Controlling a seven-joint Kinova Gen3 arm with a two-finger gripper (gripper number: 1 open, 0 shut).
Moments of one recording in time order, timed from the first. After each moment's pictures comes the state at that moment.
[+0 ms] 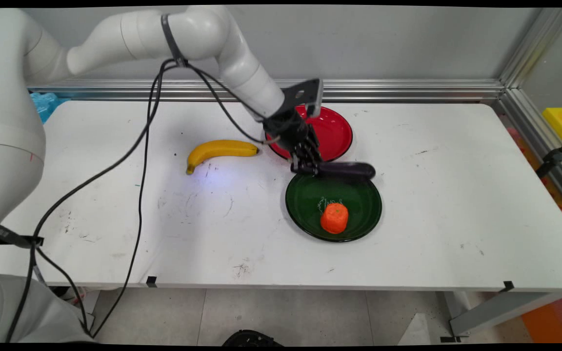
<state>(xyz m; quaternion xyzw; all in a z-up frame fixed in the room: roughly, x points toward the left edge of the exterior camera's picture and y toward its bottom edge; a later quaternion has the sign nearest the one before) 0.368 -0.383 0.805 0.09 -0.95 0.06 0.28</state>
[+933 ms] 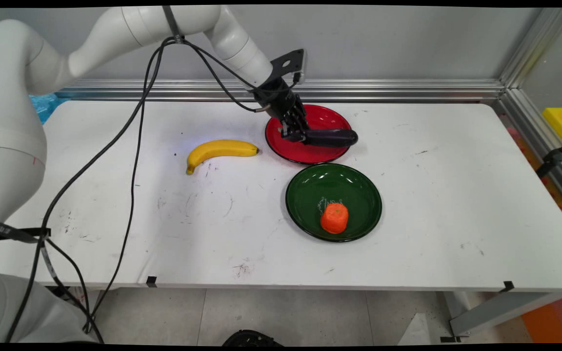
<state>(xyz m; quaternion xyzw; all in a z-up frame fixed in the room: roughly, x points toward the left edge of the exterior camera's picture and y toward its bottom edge) 0.424 -0.453 0.804 0.10 -0.95 0.09 0.27</state>
